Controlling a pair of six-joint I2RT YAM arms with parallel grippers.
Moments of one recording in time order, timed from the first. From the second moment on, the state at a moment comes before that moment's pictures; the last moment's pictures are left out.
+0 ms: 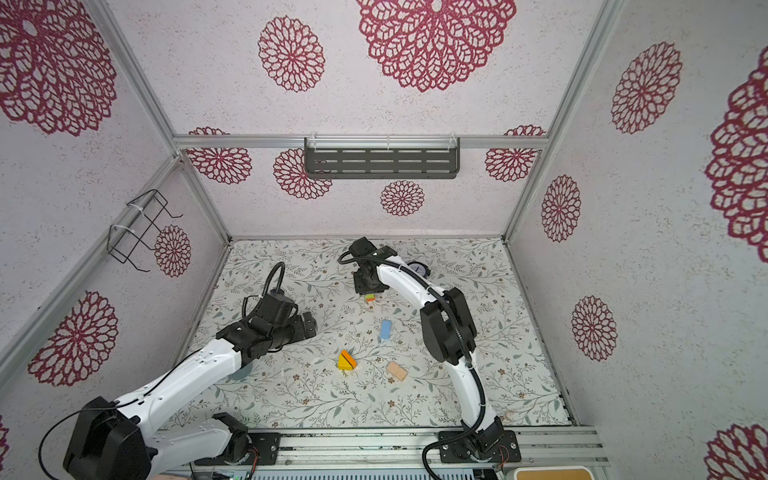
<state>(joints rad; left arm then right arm) -0.50 1.19 0.77 -0.51 -0.15 -0.71 0.65 2.20 1.99 -0.95 0.08 0.42</state>
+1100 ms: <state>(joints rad) -0.48 1.21 0.77 -0.50 -0.14 -0.71 0.64 2.21 1.99 -0.94 0.08 0.42</state>
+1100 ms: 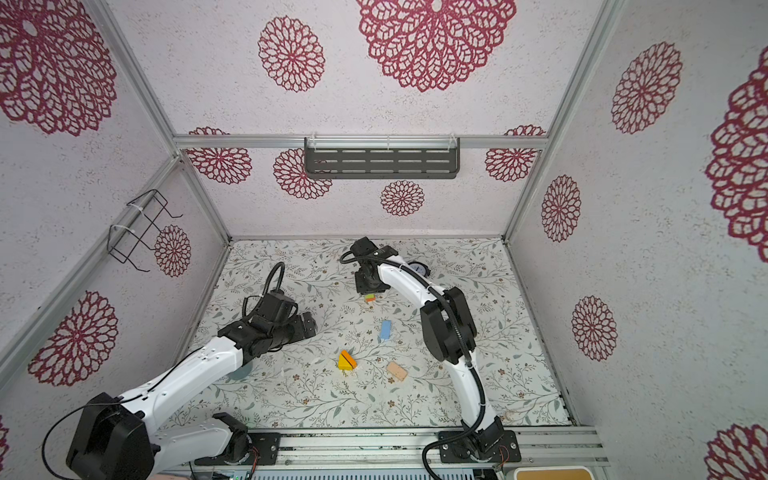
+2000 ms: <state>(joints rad) -0.47 1.22 0.77 -0.50 -0.12 -0.71 0.64 2.23 2.01 -0.94 0.08 0.41</state>
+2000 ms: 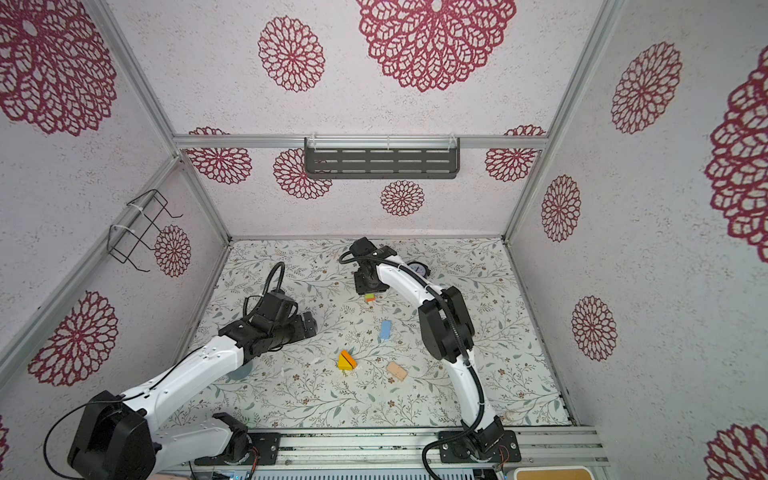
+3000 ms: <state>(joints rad) -0.70 1.35 0.90 -0.58 -0.15 -0.72 0.62 1.63 1.31 -0.77 0.07 0.41</state>
